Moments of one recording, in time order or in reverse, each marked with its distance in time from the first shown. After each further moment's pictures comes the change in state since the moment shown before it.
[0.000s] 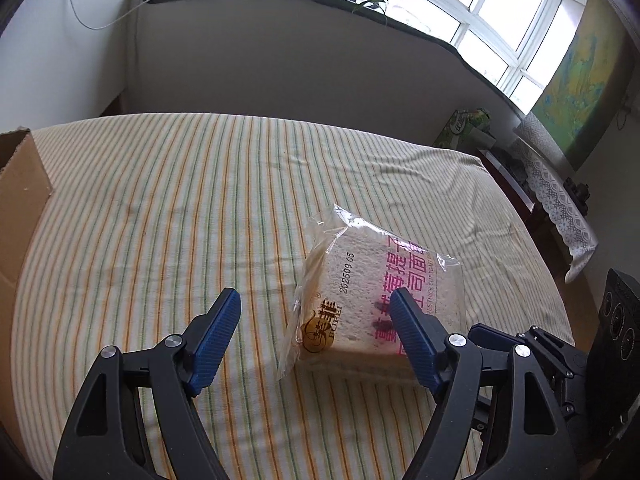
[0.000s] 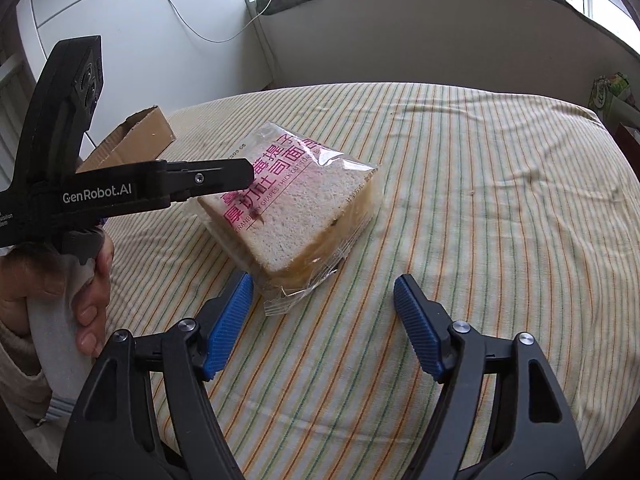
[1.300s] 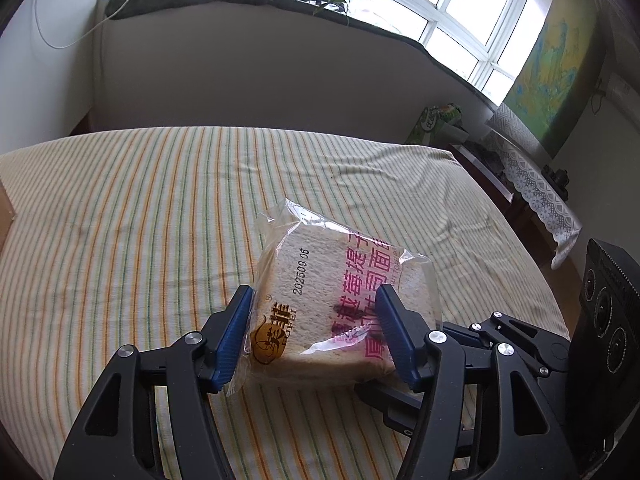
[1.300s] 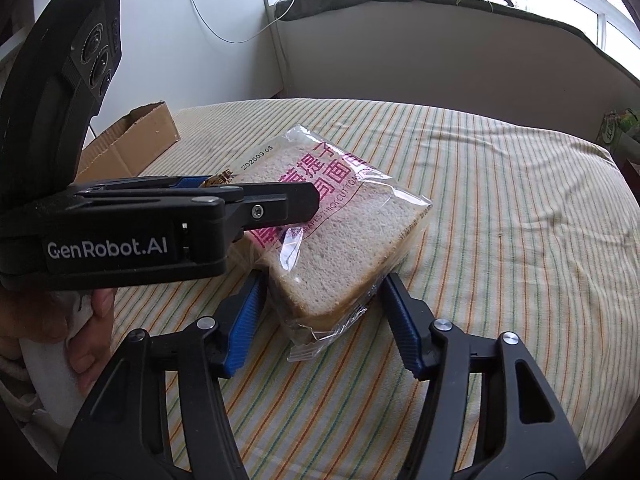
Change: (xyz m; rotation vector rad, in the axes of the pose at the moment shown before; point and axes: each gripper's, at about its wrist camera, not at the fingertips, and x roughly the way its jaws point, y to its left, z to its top) left arm 0.015 -0.018 0.001 0.075 -0.034 -0.079; right arm 0.014 0.019 0.011 -0.087 -0.055 -0.022
